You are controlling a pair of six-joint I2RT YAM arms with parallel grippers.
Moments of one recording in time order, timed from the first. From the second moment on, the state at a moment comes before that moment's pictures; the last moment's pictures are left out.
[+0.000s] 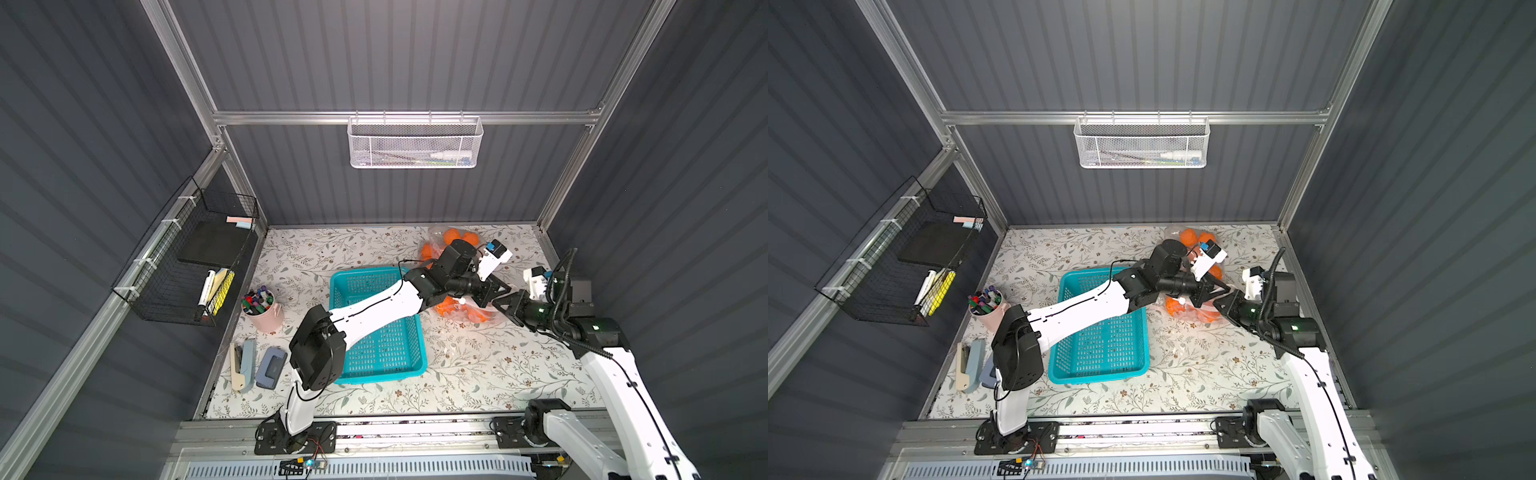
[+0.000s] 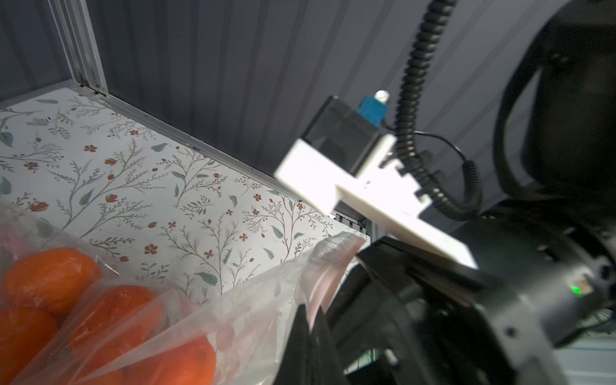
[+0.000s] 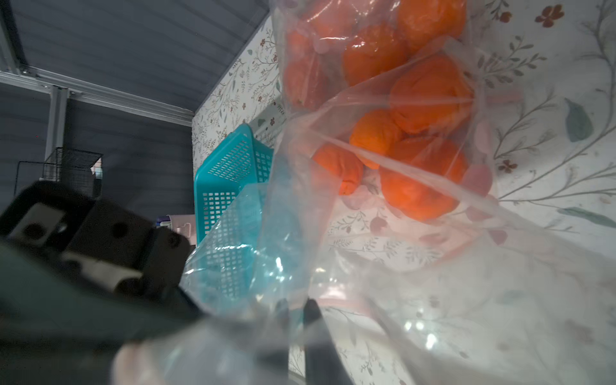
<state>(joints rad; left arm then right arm) -0.94 1.99 1.79 -0.15 0.51 -0.26 0.02 0.91 0.90 -0.76 -0.52 0.64</state>
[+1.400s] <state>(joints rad) -0.73 2.27 1.80 -0.23 0.45 -0.01 0.03 0.75 0.38 -0.47 -0.54 0.63</state>
